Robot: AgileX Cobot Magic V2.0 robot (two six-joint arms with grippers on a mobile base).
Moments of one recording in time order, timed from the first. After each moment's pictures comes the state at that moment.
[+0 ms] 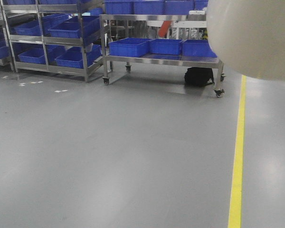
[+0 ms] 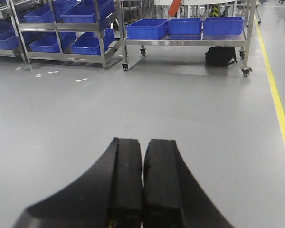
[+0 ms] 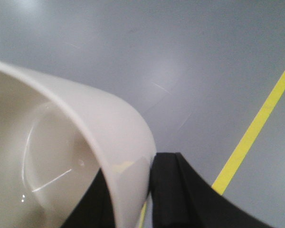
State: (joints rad) left arm -0.10 -0.01 0.01 0.00 0.16 0.04; right arm 0.30 0.77 -0.77 0.07 0.56 0.10
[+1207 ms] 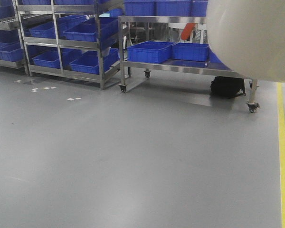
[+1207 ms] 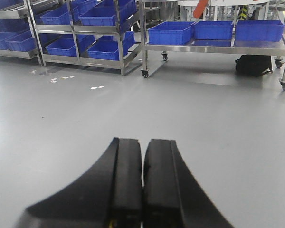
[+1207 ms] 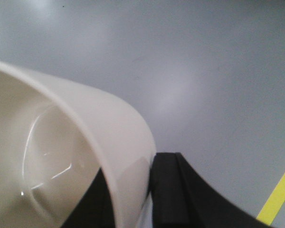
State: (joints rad) left arm -0.10 -0.01 0.01 0.00 0.16 0.04; right arm 0.30 0.77 -0.77 0.07 0.56 0.10
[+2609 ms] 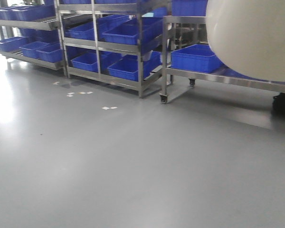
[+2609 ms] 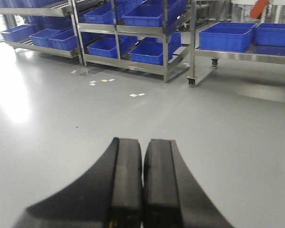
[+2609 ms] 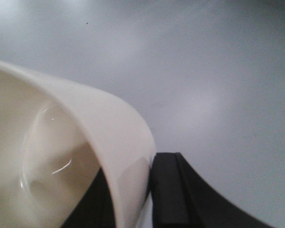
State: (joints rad) left arm -0.10 -0.01 0.01 0.00 0.16 0.04; right arm 0.30 0.77 -0.77 0.07 0.56 0.10
